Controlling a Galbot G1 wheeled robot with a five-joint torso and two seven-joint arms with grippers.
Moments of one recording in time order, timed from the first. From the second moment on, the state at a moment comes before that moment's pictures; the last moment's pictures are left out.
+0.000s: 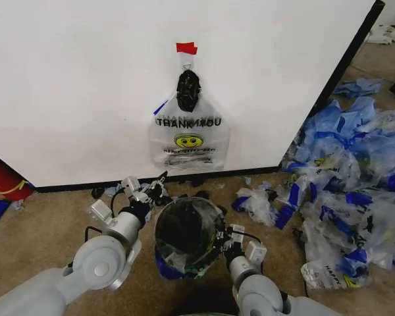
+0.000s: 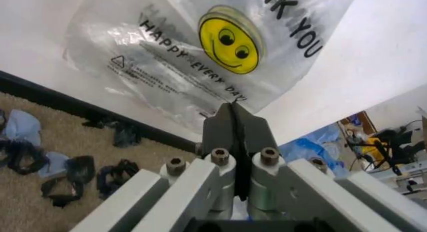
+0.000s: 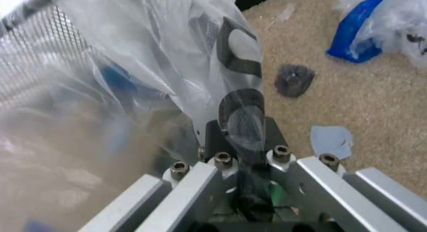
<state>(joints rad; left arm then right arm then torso) 0.94 -0.60 0.13 -2.21 -1.54 -0.32 -0.45 -0.95 0.89 -0.48 2.00 1.08 0.11 0.84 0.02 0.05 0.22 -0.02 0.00</state>
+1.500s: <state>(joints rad) 1.06 -0.71 -0.02 -2.16 -1.27 -0.28 -0.38 -0.97 0.83 -0.24 2.00 0.74 0.47 0.30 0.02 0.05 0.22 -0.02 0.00</state>
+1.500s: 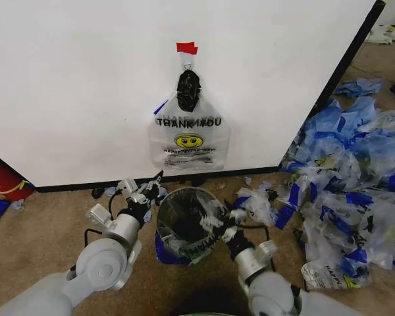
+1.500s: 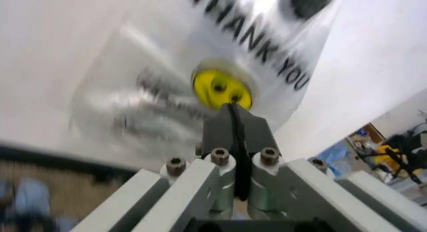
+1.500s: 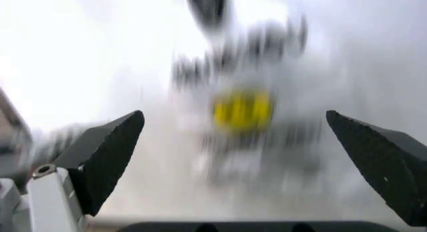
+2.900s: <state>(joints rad) 1.55 -1.26 -0.63 -2.20 -0.51 -0.35 -0.07 -1.65 1.09 0.56 2.11 0.31 0.52 0.28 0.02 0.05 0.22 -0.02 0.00</state>
